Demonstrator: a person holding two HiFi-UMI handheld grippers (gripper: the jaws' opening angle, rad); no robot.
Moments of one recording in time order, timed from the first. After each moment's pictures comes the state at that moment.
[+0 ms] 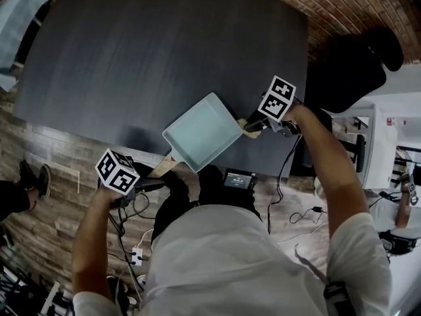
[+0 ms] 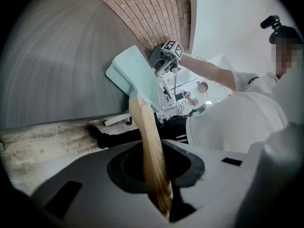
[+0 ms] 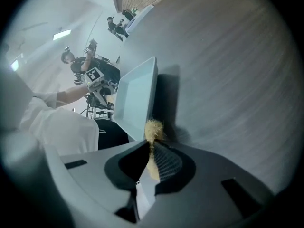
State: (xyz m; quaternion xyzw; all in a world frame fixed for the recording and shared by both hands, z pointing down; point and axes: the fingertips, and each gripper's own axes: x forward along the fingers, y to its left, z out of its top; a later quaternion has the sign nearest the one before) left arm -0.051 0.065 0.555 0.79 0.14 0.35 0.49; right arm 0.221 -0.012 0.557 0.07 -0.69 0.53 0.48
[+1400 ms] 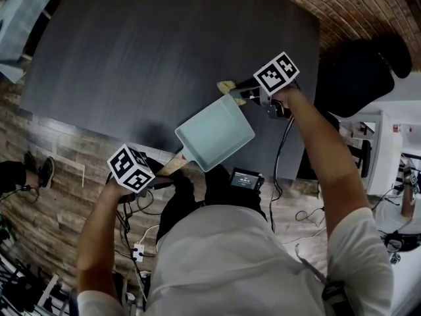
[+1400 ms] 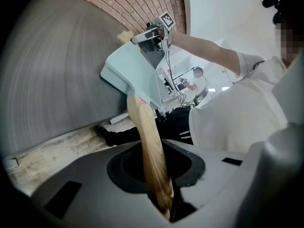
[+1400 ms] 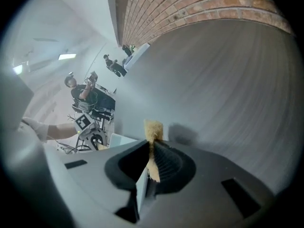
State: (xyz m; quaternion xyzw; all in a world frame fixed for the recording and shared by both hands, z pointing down) left arm -0.047 0.068 0.557 0.80 0.15 0.40 0.43; right arm 0.169 -0.142 0.541 0.21 -0.76 0.51 0.34
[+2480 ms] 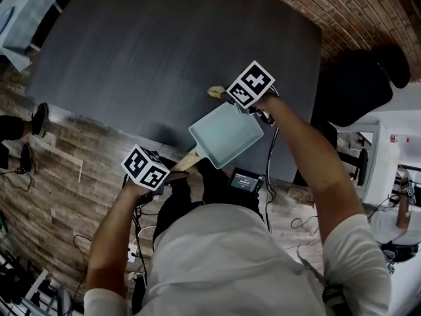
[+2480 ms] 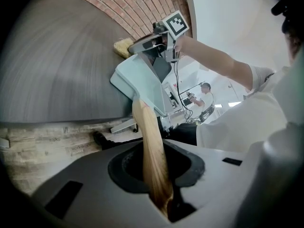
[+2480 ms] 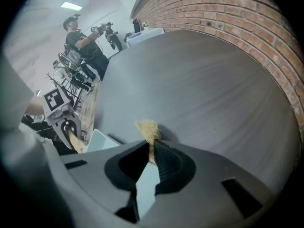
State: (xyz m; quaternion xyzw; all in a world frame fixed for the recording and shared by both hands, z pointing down) left arm -0.014 0.076 0.558 0.81 0.07 0.35 0.47; right arm 0.131 -0.141 0.556 0.25 -0.75 0.34 0.51
